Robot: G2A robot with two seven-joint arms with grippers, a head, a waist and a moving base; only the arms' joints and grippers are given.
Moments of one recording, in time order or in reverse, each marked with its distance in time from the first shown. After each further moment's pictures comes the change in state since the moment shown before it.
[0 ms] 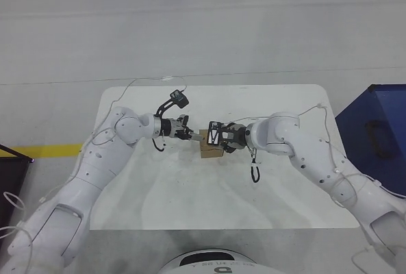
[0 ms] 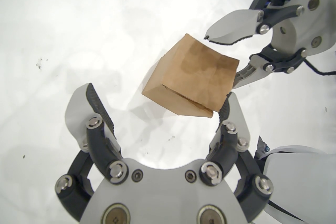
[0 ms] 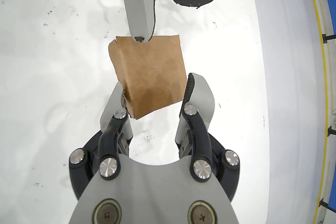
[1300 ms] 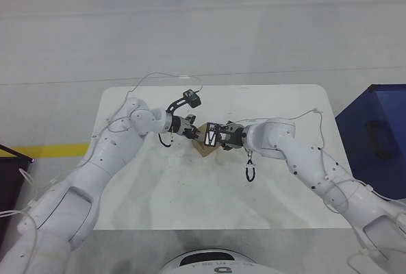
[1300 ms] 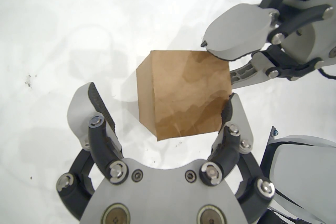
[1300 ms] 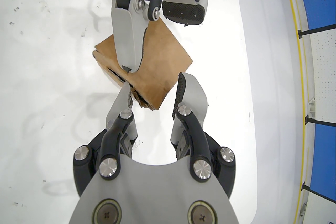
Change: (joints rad) left arm -0.139 -0.075 0.156 0.164 0.013 -0.031 -0.010; right arm -0.056 -0.041 0.031 0.006 -0.163 0.060 -0.049
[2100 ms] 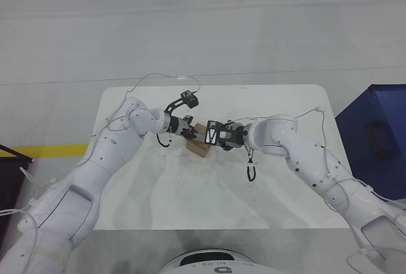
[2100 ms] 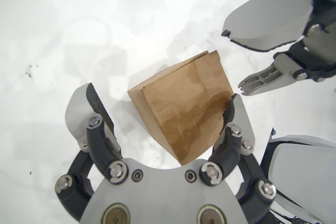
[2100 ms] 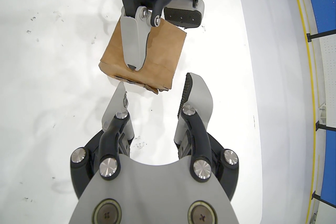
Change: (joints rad) left arm -0.009 -0.005 0.007 0.044 -0.004 0.002 -0.006; right arm -0.017 -0.014 0.060 -0.002 0.050 -0.070 0.031
